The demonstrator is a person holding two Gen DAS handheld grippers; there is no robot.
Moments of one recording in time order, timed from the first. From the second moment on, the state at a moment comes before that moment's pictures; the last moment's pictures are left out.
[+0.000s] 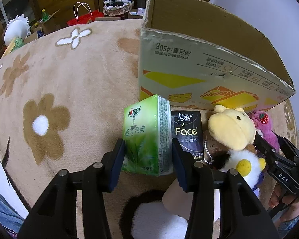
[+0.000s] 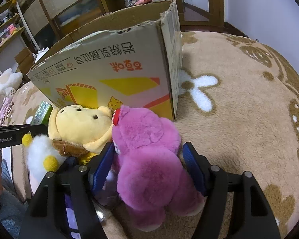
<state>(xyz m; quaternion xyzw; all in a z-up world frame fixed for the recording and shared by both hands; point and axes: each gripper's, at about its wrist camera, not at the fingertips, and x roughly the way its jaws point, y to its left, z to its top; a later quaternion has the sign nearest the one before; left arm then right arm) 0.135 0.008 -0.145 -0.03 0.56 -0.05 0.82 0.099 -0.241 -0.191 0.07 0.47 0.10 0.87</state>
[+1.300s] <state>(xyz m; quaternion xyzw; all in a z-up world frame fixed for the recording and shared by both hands) 0.070 0.002 -0.055 -0.01 0.42 -0.06 0.91 0.026 -0.236 -0.092 0.05 0.31 0.05 0.95</state>
